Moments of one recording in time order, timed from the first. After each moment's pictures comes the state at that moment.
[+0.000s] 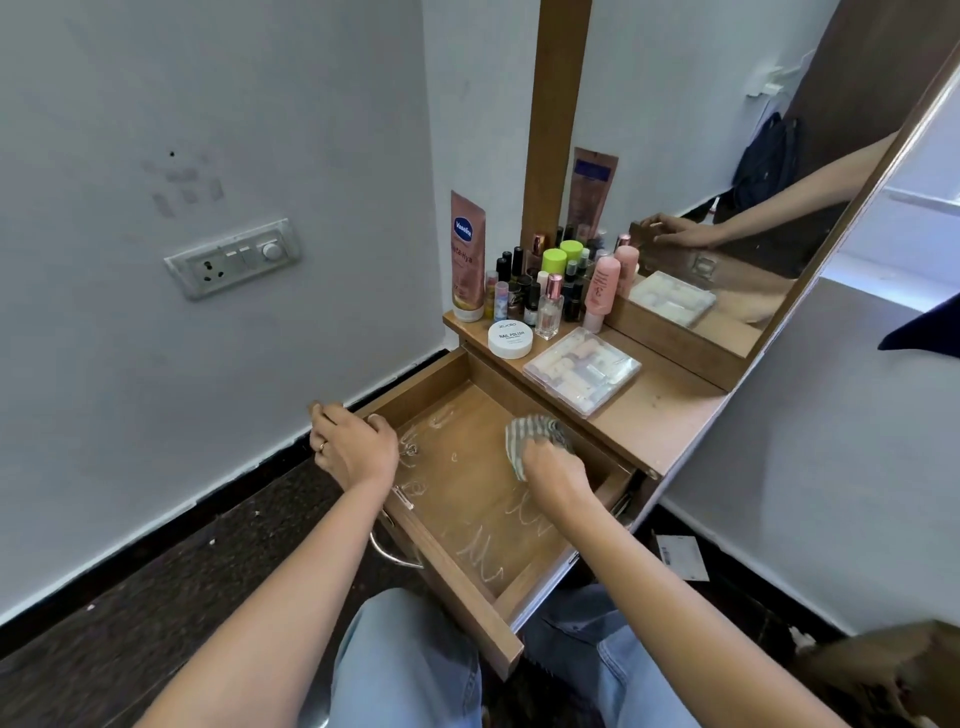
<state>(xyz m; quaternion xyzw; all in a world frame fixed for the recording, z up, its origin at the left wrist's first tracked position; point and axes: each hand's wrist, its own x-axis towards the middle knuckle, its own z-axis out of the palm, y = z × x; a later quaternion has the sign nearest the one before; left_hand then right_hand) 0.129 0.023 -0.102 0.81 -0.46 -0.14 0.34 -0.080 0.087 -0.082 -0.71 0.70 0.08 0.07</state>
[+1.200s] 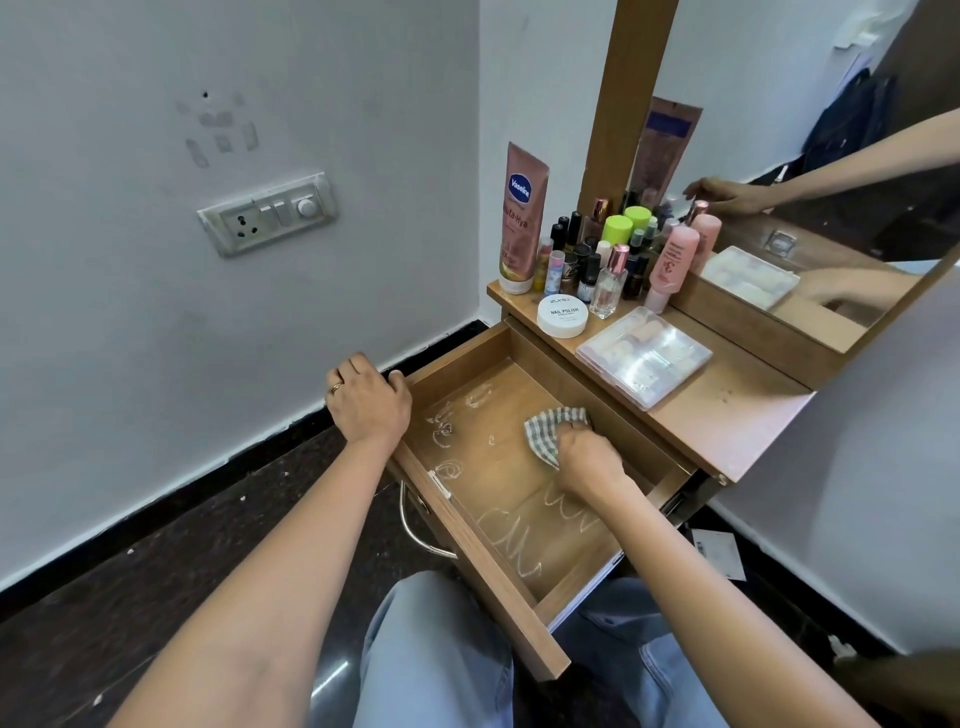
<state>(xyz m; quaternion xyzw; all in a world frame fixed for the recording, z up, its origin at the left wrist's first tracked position) 0.164 -0.009 -0.102 0.80 -0.56 -0.04 0.22 -0.072 0.050 -0.116 -0.66 0.72 0.14 0.14</state>
